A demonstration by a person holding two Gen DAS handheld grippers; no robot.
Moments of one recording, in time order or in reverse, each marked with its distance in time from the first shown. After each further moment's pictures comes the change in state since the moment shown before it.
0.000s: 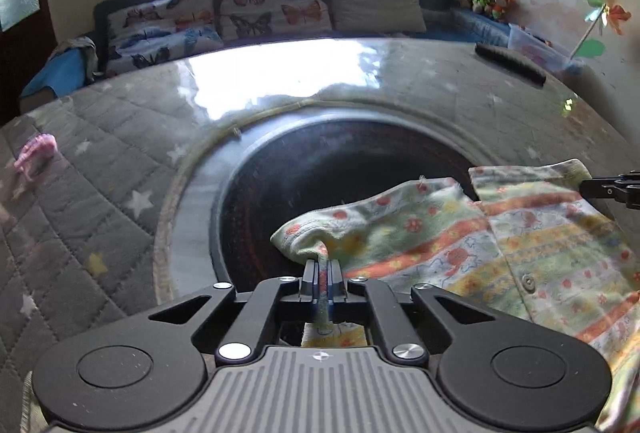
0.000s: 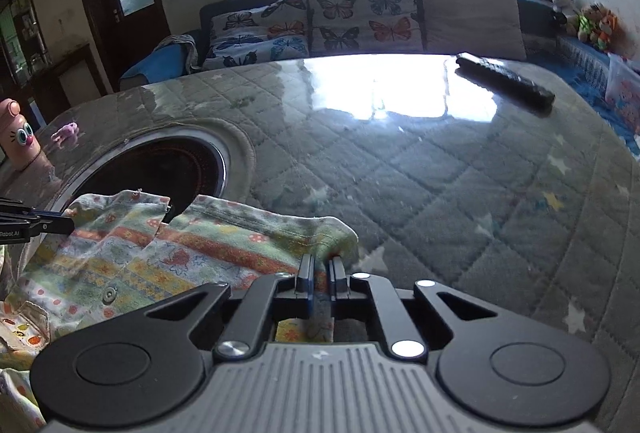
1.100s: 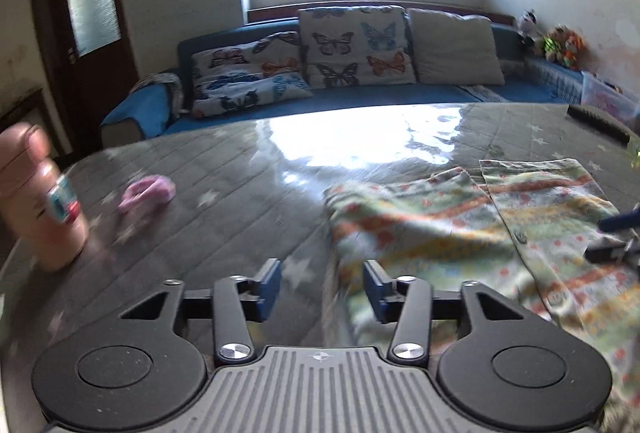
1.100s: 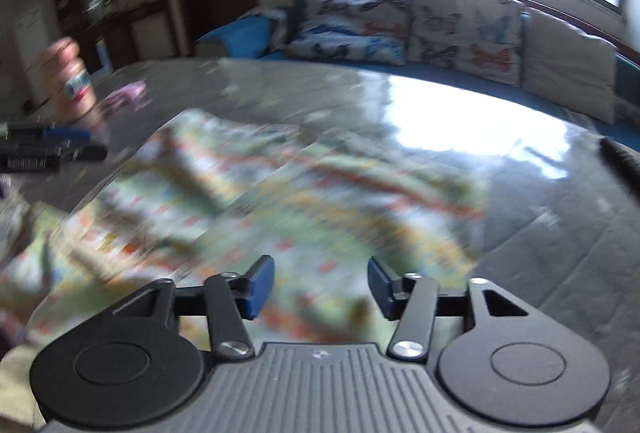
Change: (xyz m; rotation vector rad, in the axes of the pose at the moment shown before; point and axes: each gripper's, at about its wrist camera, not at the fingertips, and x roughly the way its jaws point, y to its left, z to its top) left arm -0.022 0.070 0.003 -0.068 -0.147 0.233; right arm 0.069 0.109 0.039 -0.269 0.046 0.167
